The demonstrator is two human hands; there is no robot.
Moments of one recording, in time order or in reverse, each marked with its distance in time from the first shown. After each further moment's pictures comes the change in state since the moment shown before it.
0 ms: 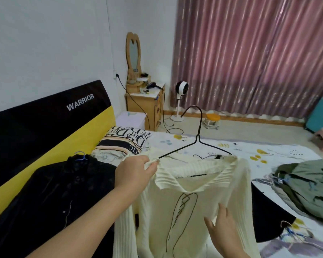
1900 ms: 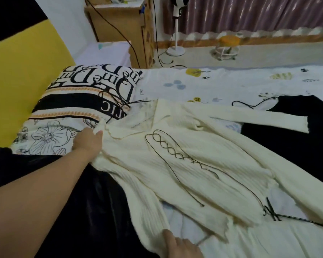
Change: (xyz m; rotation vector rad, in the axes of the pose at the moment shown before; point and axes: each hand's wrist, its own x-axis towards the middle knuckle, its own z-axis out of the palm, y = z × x) left_hand 0.336 -0.378 0.451 0.177 -0.262 -0.506; right_hand 0.271 -0.041 0.400 -0.297 -0.260 -0.378
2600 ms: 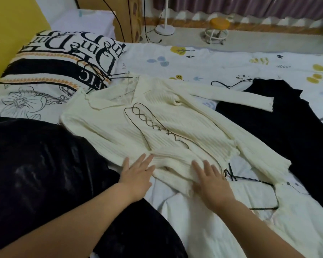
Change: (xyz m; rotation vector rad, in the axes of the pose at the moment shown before) left_hand -0.215 0.027 0.097 0.635 -0.626 0.743; right_hand -0.012 0.129 -0.055 -0.185 -0.294 0.247
